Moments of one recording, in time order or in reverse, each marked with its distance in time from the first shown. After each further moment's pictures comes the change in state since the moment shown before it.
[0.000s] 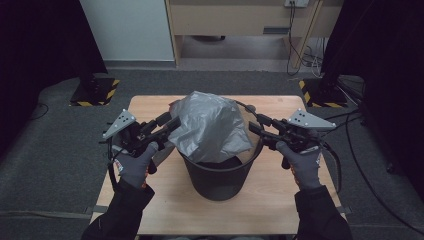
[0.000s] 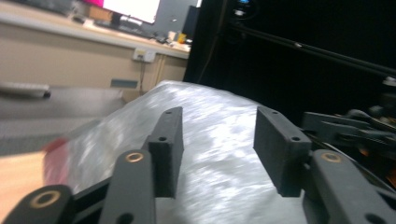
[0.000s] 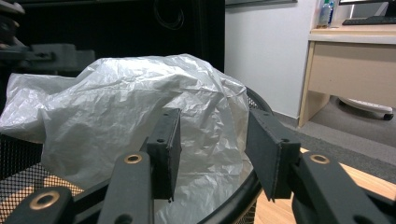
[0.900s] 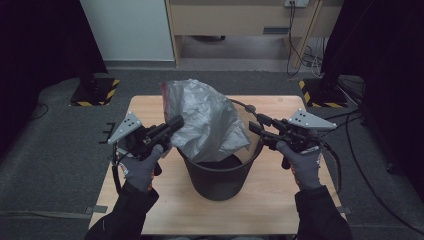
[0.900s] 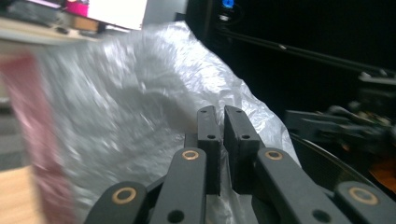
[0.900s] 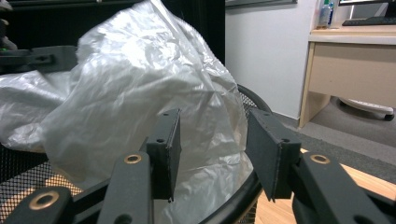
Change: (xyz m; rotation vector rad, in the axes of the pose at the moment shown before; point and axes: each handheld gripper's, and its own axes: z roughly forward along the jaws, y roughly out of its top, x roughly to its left) left arm -0.029 -0.001 0.004 -0.018 -0.093 0.099; right arm 0.000 0.000 -0.001 -0.004 0.003 0.007
